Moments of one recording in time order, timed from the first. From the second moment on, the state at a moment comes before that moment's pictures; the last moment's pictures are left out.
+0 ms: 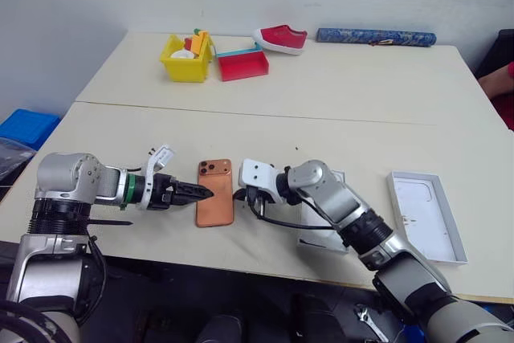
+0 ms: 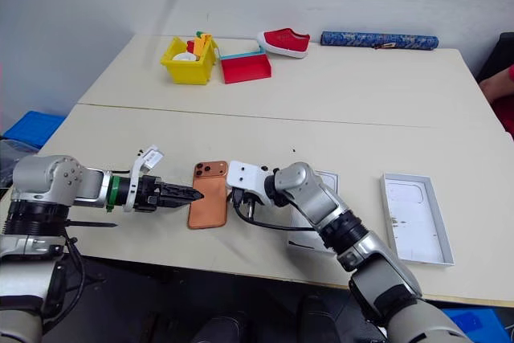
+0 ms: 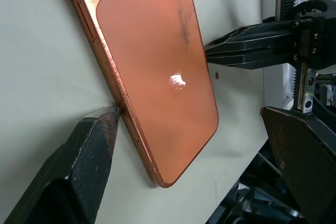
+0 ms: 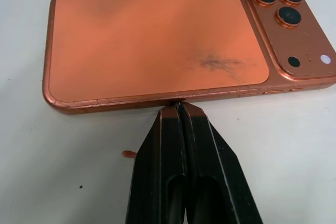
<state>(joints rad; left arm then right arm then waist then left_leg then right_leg) -0.69 0.74 0.01 0.29 -0.70 1.59 -0.80 -0.76 -0.26 0.53 0.26 -0.04 0.37 0.97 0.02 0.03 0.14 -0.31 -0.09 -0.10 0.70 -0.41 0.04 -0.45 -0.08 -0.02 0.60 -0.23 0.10</state>
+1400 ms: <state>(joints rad) -0.43 1.15 0.08 0.30 -0.94 1.60 -0.75 -0.76 -0.19 0.53 0.33 -0.06 0.25 1.03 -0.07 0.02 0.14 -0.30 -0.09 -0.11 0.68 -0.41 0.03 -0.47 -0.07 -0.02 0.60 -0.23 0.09</state>
